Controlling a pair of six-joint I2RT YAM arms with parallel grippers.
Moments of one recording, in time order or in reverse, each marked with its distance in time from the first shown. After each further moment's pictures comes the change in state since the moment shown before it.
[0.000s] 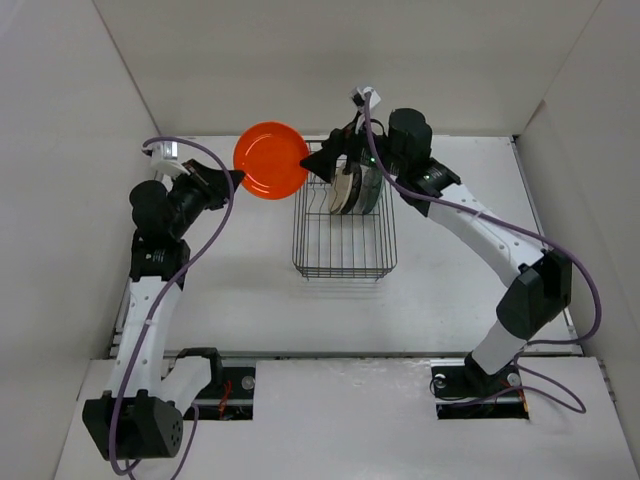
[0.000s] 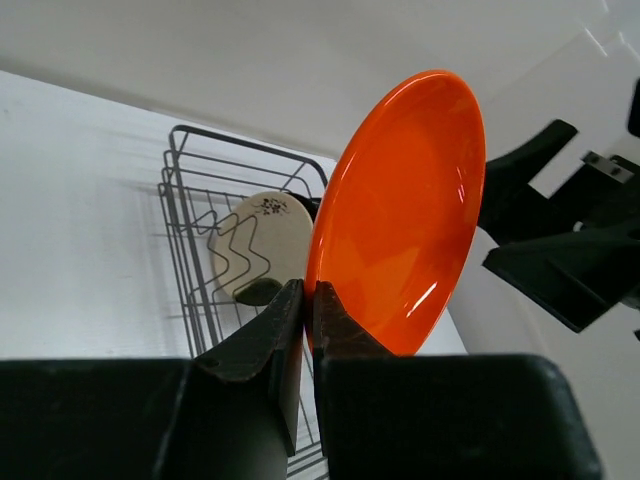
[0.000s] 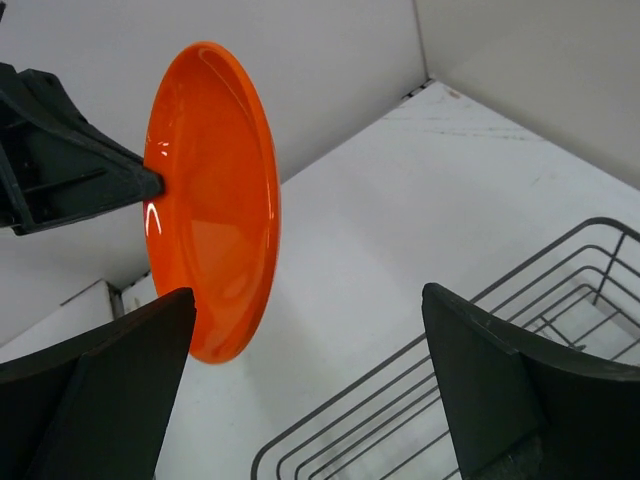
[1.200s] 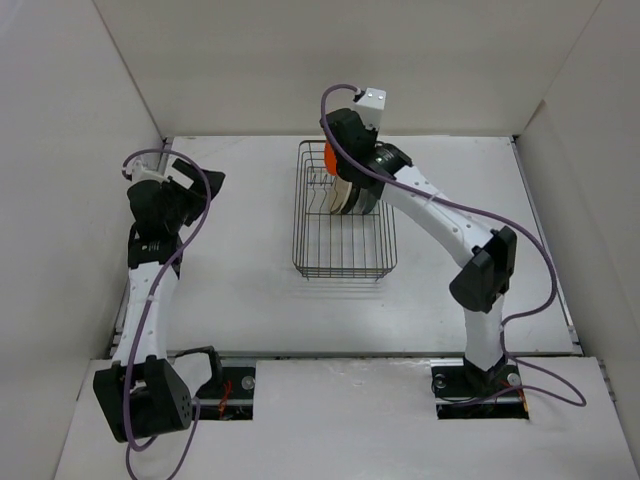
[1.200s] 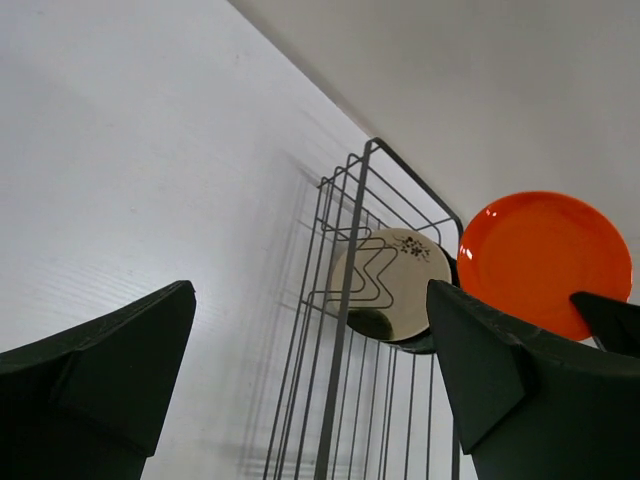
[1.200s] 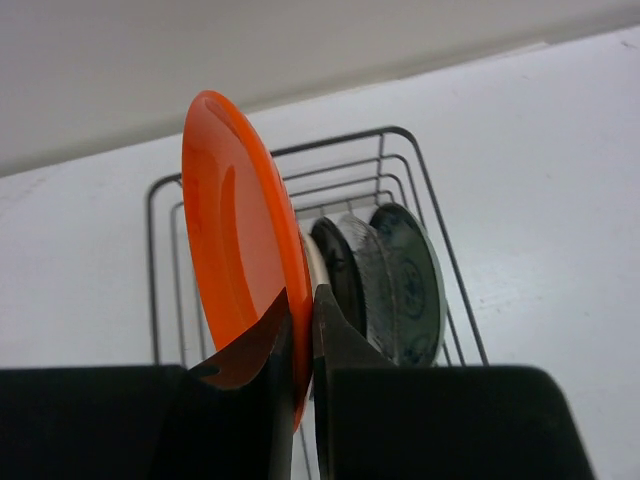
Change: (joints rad) left arm 0.147 0.123 -0.051 -0.097 -0.175 -0.097; right arm 0.158 0.304 0.478 -0.636 1.297 0.233
